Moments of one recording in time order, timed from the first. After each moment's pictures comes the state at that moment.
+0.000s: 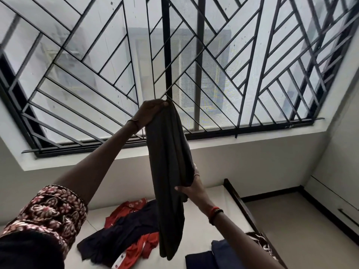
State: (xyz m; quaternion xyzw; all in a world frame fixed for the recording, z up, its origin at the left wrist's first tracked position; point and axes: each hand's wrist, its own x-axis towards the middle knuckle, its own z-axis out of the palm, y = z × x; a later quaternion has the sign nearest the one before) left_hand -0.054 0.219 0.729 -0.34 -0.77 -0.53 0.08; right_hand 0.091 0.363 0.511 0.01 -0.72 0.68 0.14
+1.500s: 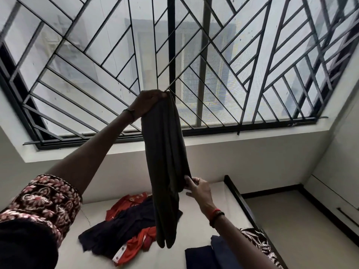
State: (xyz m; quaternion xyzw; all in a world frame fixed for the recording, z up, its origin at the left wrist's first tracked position) left_hand -0.059 0.200 0.740 -0.33 -0.78 -0.52 0.07; right_hand 0.089 0.357 0.487 -0.17 -0.70 0.68 0.12
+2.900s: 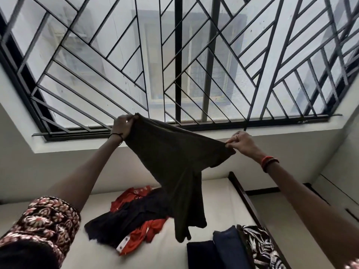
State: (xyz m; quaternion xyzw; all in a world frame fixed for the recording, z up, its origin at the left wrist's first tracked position) left_hand -0.091 0.127 0.646 -0.12 -0.90 -0.39 0.17; right_hand 0.054 0.511 0.614 -0.05 -0.93 0.34 0.16
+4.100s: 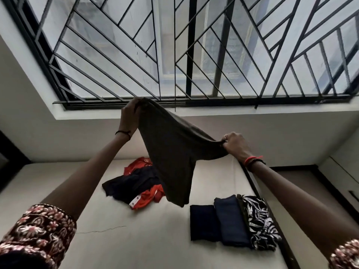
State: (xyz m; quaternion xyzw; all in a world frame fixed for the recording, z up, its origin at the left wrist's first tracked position) left_hand 0.023 0.112 0.616 -0.22 -0.84 -0.42 0.27; right_hand 0.120 0.441 0.556 -0.12 -0.97 0.21 0.10
